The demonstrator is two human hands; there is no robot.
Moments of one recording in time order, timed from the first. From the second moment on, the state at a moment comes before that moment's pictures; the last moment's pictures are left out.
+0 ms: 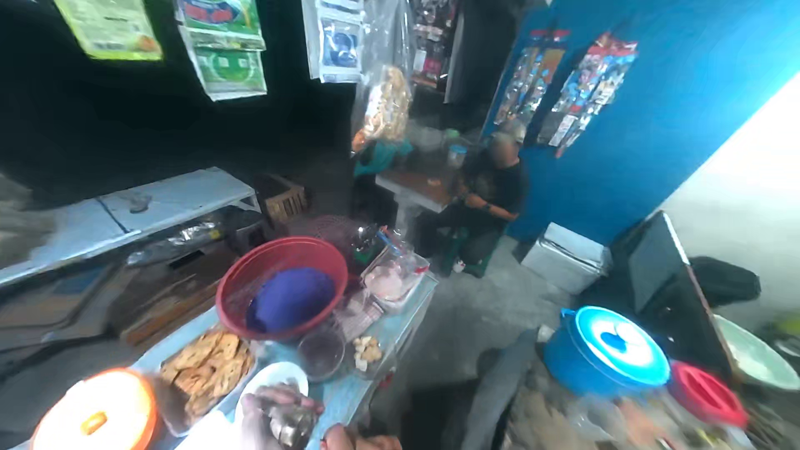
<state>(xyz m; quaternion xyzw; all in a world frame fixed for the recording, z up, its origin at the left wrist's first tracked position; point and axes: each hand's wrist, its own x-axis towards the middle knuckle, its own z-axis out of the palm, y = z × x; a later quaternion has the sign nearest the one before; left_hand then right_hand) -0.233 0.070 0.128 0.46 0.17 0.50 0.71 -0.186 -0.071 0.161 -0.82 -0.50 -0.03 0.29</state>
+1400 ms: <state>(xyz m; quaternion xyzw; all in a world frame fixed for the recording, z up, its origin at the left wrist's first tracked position) -0.174 0.033 0.151 0.16 0.37 0.30 0.86 -0.156 -0.099 0.125 -0.86 -0.46 -0.09 0.23</state>
